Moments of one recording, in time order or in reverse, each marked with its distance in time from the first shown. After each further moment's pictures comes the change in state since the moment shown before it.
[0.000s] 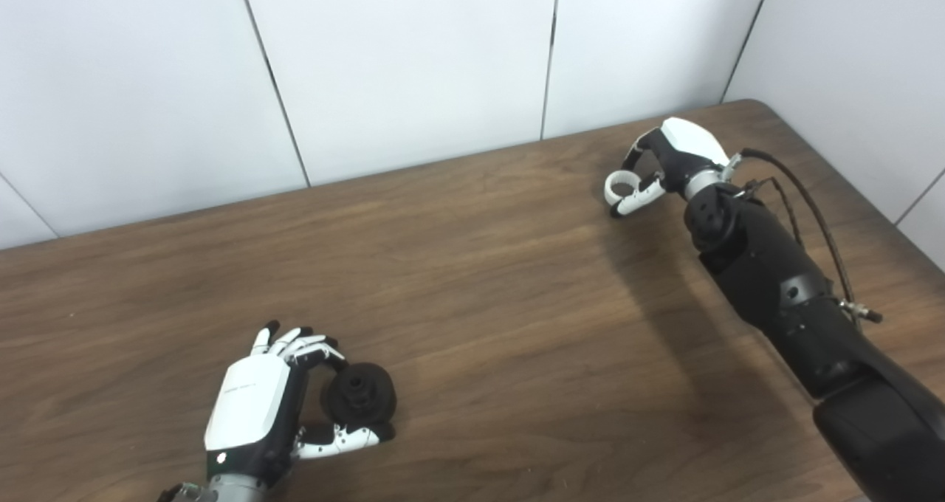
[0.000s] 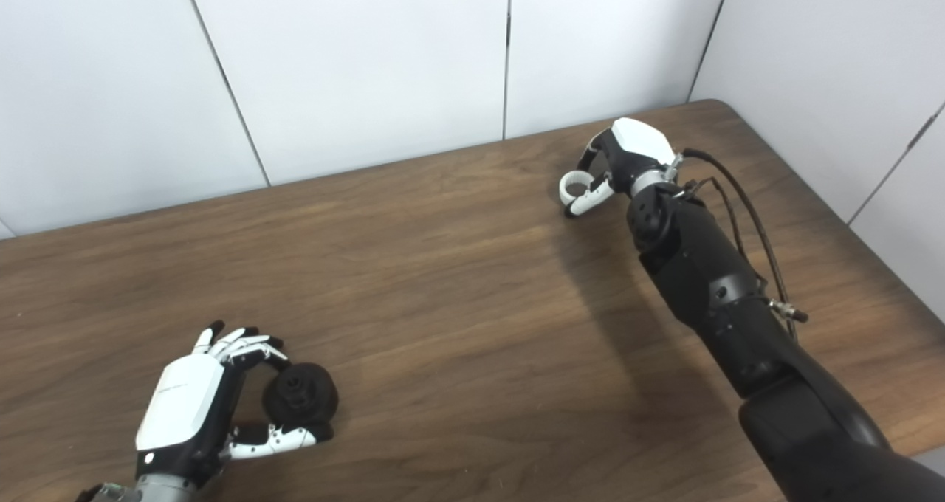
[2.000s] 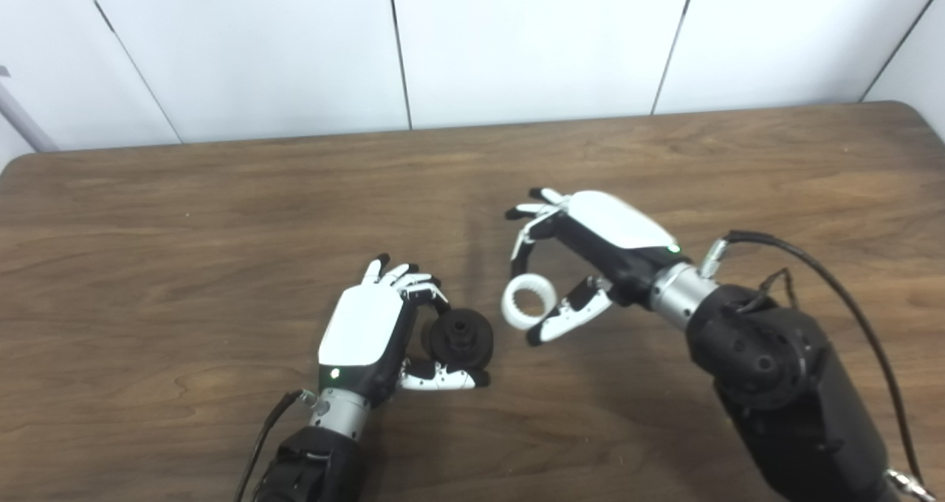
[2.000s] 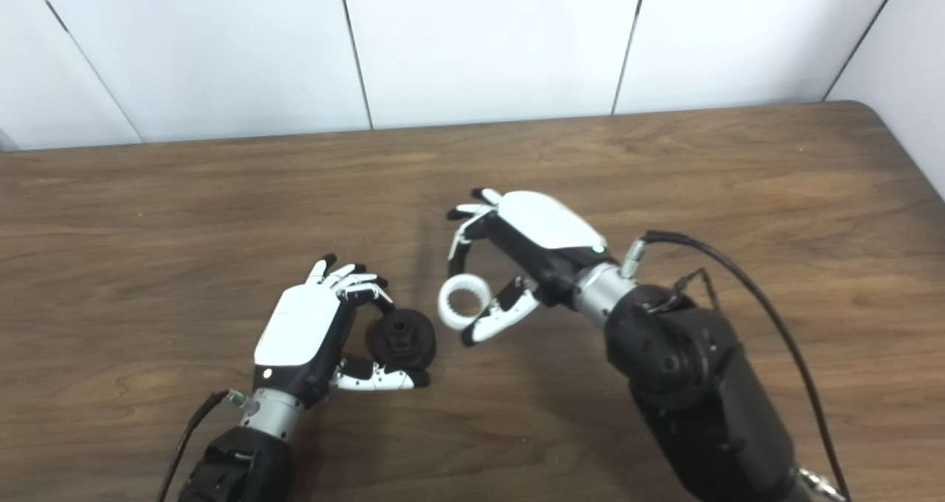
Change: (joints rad) left arm 0.010 -0.086 -0.059 -0.004 0.104 0.054 0.007; right arm 0.261 0.271 0.197 -0.941 -0.152 0.040 0.596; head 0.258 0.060
